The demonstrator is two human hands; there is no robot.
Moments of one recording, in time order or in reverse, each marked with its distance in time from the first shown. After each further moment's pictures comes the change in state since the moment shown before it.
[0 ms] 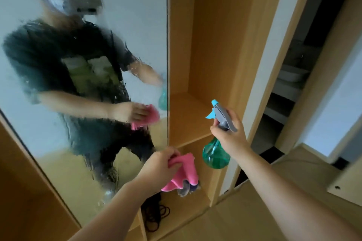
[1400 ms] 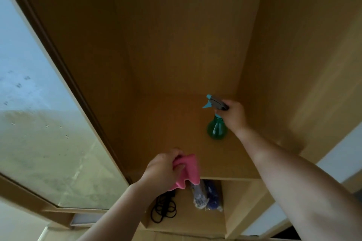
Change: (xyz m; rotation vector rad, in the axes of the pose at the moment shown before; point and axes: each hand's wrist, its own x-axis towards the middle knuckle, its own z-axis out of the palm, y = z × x) left_hand 0.242 0.011 0.101 0.066 0.248 -0.602; right_hand 0.381 0.242 0.015 -0.249 -0.509 -0.013
